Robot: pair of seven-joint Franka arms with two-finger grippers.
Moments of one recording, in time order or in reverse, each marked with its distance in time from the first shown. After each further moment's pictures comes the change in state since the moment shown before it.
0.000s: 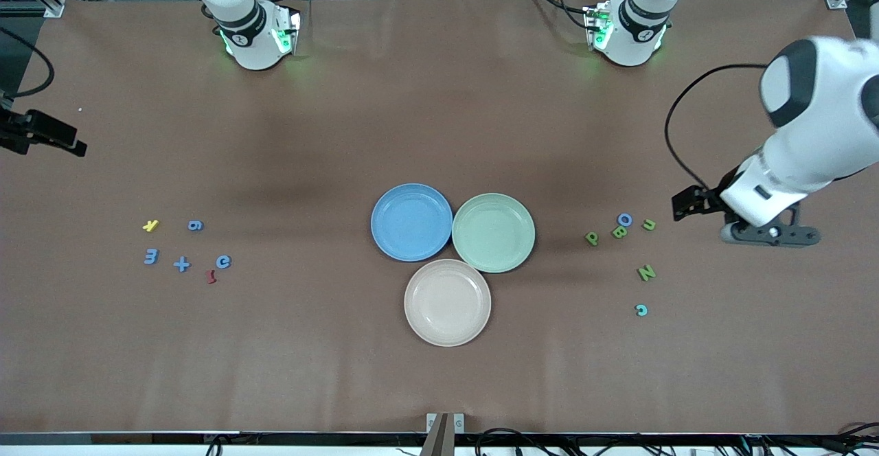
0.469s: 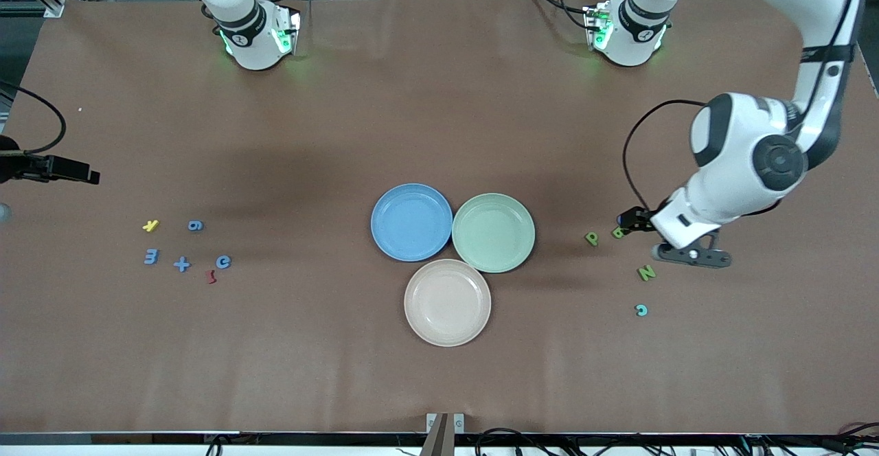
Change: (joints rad) left arm -0.078 0.137 -0.008 -0.065 0.000 0.158 -0.003; right arm -0.060 0.149 -0.001 -0.001 0.000 0.011 -0.061
